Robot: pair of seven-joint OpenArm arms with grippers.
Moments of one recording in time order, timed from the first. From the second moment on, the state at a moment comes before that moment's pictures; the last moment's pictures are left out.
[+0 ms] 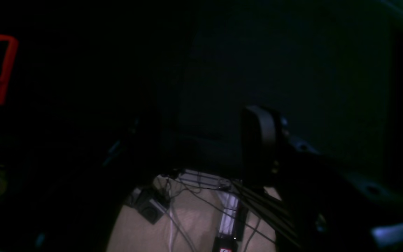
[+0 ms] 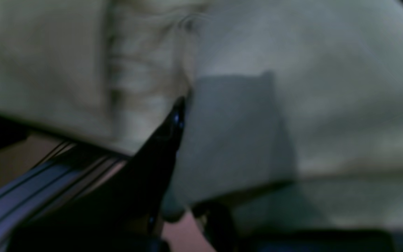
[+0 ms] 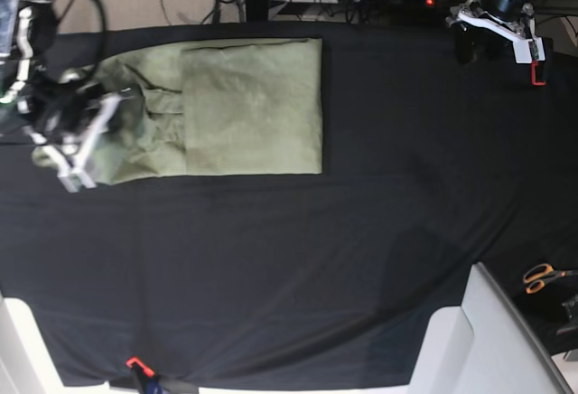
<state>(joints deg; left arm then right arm) 38.1 -8.4 -32.5 90.2 -27.3 -24.6 18.2 -10.5 10.5 12.9 102.3 25.2 25.3 -76.1</state>
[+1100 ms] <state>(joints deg) 38.1 -8.6 -32.5 90.2 -27.2 -24.6 18.2 -4.1 -1.2 -5.3 95.9 28.4 12.0 -78.6</state>
